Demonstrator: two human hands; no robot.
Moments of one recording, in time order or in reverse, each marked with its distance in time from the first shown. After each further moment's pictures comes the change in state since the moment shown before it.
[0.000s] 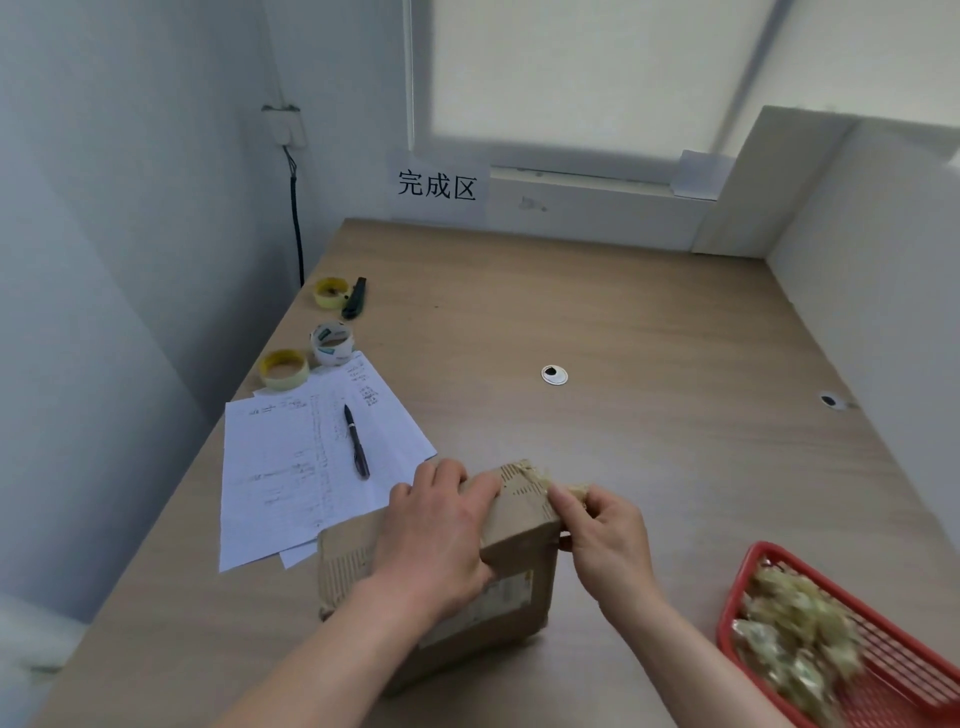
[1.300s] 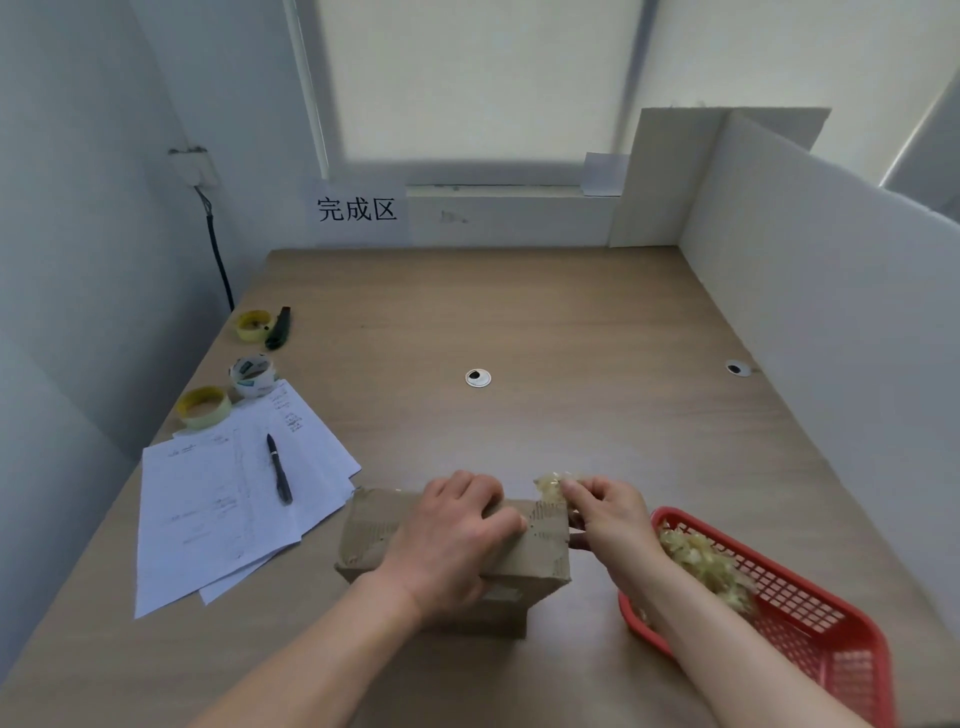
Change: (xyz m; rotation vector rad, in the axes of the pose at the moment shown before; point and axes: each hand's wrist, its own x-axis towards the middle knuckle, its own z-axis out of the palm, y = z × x) left_hand 0.024 0.104 0.005 0.103 -0.042 0.519; right_hand 0.016 0.018 -0.127 0.119 0.026 0.195
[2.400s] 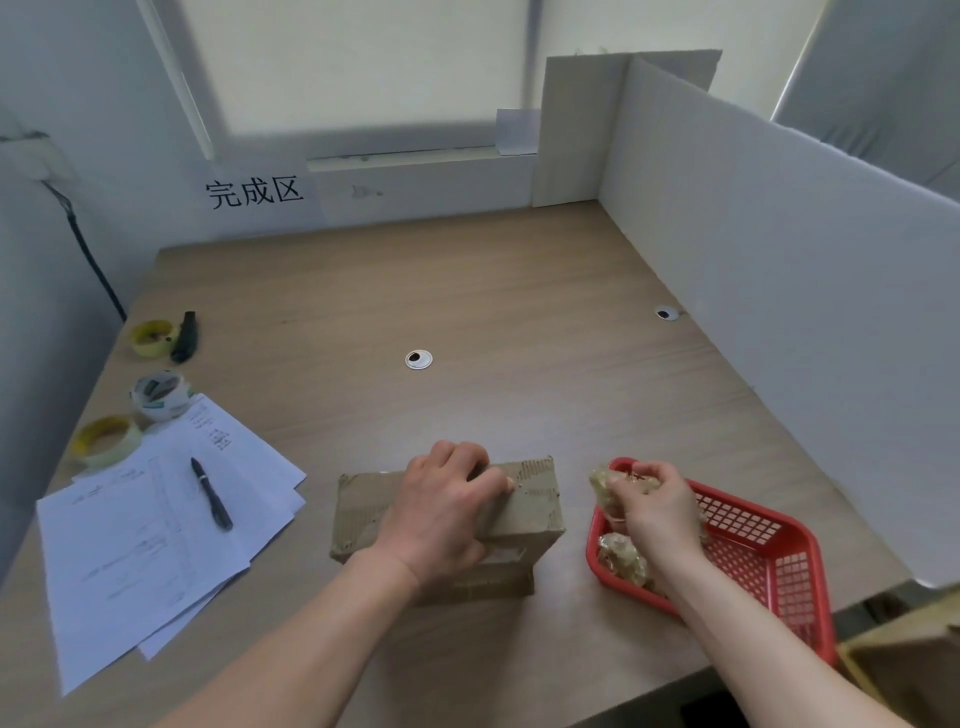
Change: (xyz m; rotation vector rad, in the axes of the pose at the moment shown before) left_hand 0.038 0.002 0.014 -0.116 0.037 0.014; right_hand -0.022 0.034 -0.063 -0.067 0.589 0.013
